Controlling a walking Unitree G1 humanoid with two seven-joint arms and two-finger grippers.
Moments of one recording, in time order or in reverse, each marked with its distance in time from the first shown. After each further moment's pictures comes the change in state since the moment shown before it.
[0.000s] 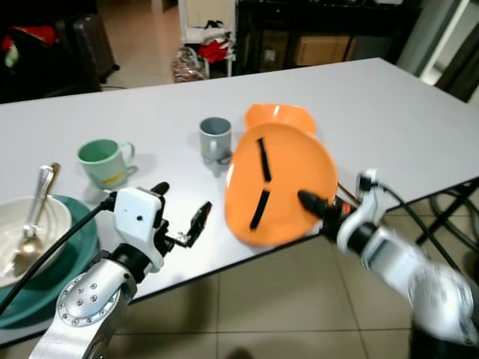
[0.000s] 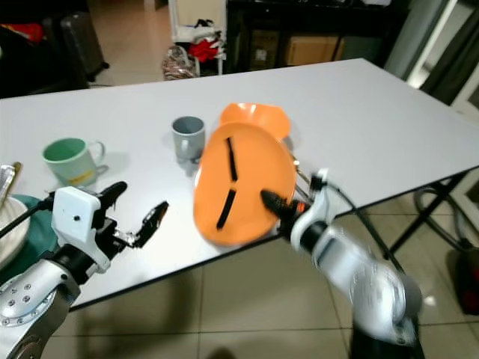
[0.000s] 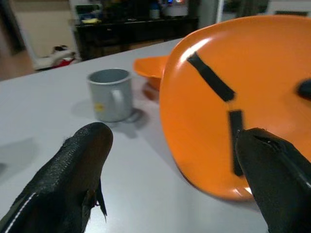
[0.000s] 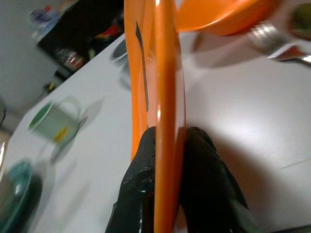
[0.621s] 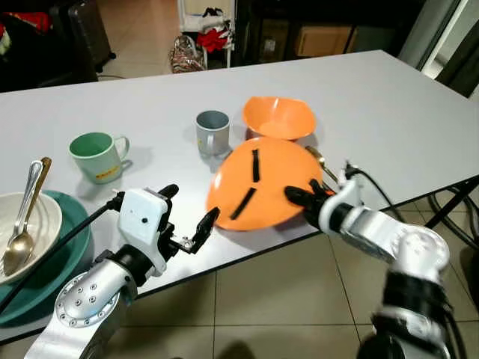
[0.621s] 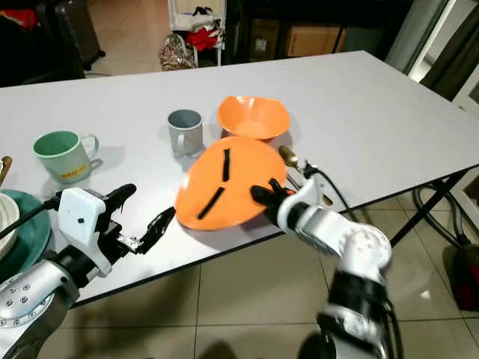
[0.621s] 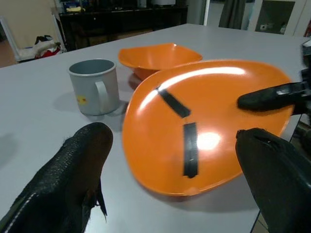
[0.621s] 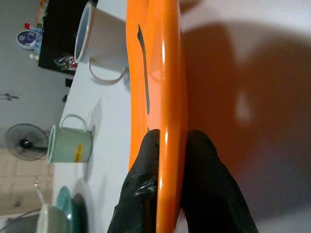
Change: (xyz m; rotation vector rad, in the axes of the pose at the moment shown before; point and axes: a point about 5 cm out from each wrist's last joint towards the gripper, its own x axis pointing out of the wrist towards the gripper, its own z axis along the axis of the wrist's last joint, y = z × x) left arm -0.002 -0.003 0.003 0.009 0.021 -0.052; right arm 0.049 -0.009 -0.006 0.431 0.206 -0.020
